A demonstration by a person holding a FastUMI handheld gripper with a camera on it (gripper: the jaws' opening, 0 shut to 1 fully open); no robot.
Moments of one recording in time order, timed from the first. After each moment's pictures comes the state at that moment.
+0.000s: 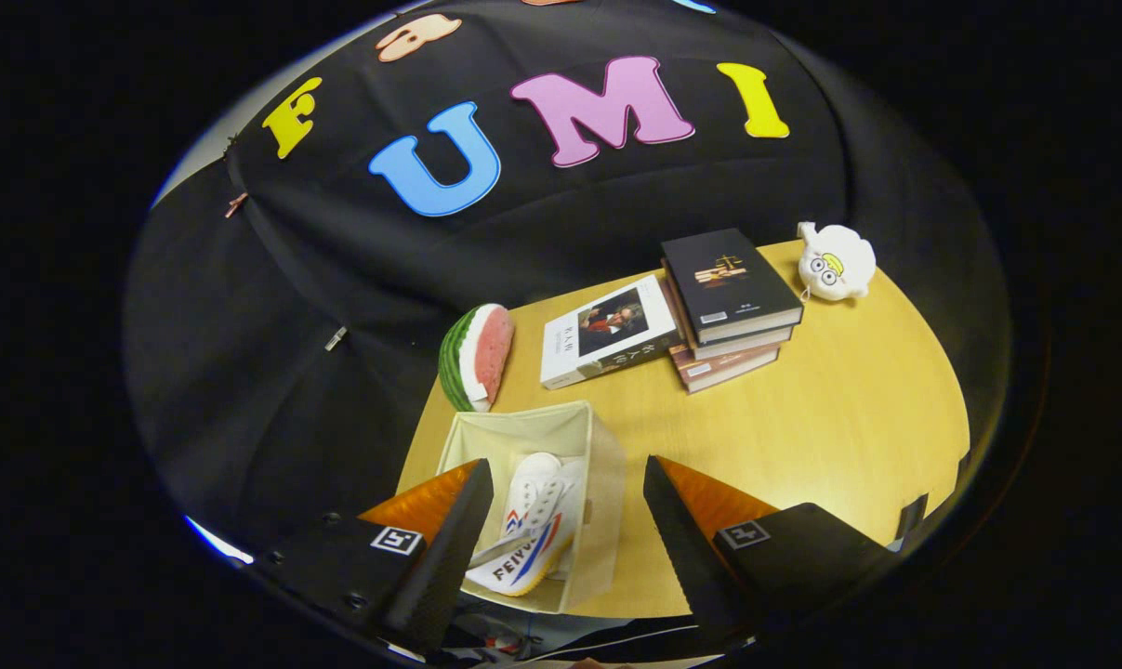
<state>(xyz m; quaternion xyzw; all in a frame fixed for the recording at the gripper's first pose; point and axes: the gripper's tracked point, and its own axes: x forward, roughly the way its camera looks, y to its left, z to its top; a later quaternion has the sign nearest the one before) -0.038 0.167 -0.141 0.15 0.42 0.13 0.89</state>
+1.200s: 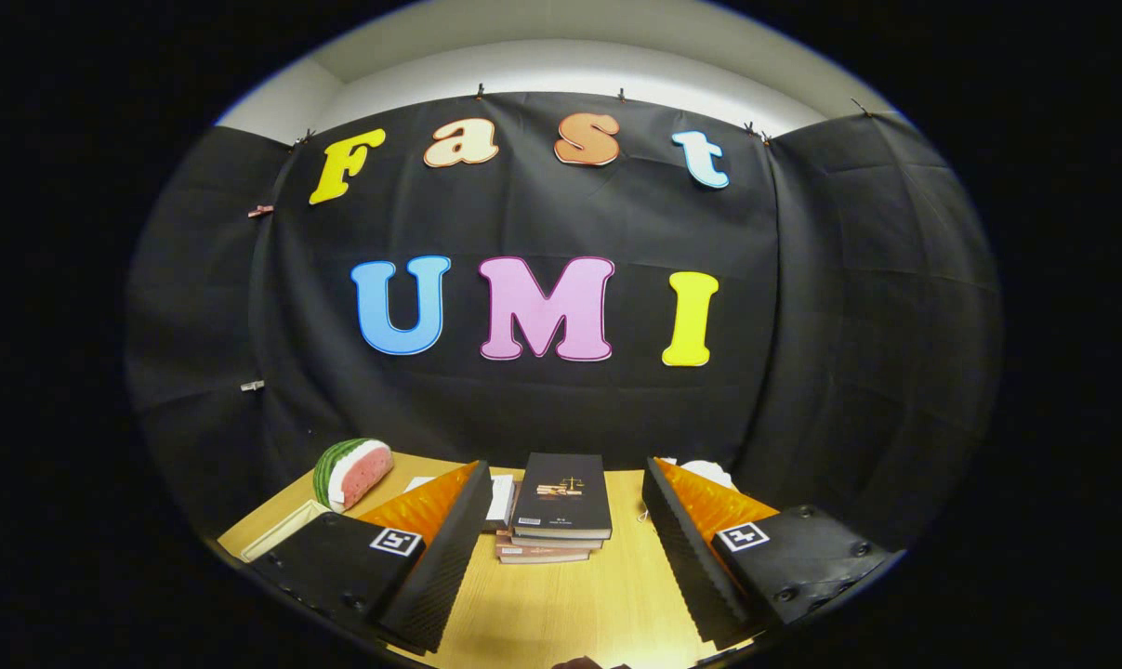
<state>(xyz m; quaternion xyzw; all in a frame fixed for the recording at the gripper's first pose) 0.032 0.004 -0.013 0.00 0.13 0.06 0.99</state>
